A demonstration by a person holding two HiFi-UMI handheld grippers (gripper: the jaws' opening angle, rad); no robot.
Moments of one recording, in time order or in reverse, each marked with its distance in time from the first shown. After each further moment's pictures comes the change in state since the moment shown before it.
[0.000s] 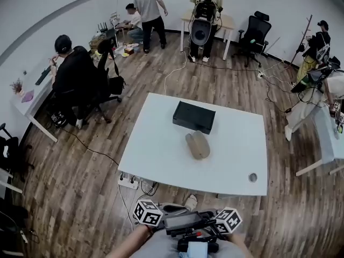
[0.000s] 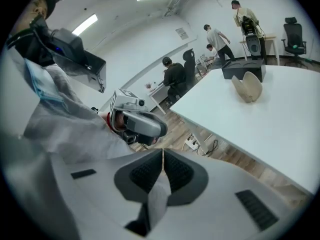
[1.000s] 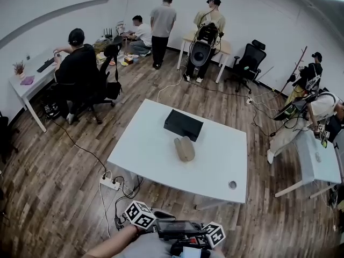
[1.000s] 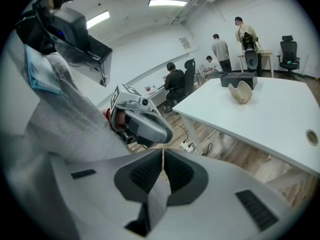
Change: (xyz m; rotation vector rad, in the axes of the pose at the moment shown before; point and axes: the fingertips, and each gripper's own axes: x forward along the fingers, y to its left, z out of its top) left arm 0.036 -0.058 -0.054 0.068 0.102 -0.004; right arm -0.036 0.038 -0.055 -0.081 -0.092 -0.100
